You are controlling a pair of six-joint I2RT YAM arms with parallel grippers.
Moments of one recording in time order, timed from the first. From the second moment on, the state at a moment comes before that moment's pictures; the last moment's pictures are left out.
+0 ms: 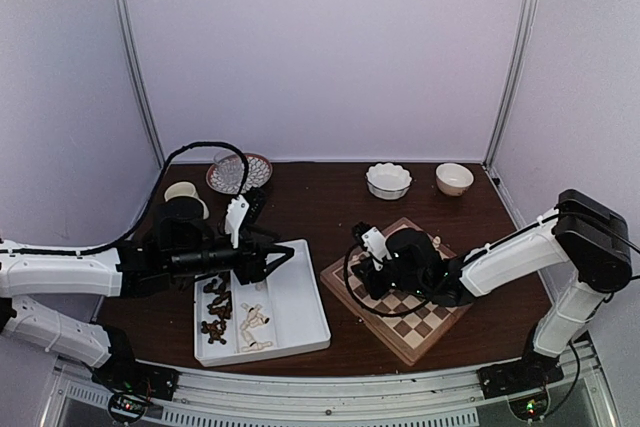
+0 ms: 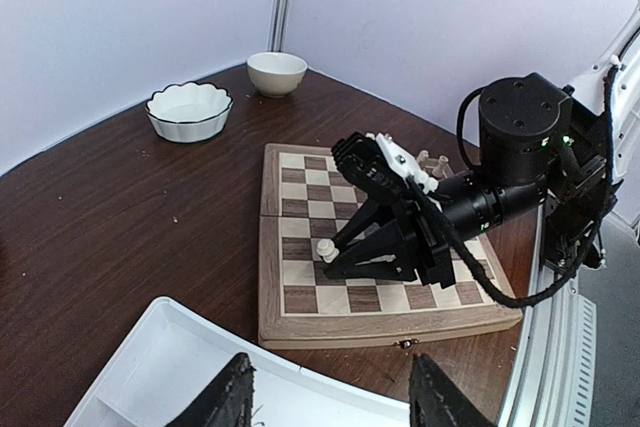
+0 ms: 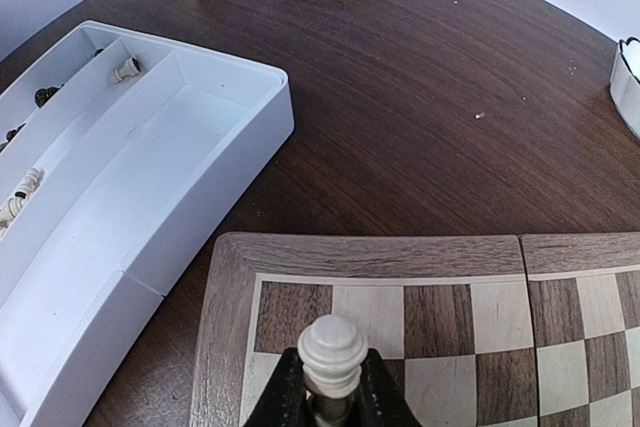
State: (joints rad) left arm -0.93 1.15 0.60 0.27 0.15 -0.16; right arm 0.95 1.66 0.66 0.44 0.16 0.17
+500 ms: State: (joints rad) left arm -0.93 1.15 0.60 0.27 0.15 -0.16; right arm 0.93 1.66 0.65 0.46 0.13 0.19
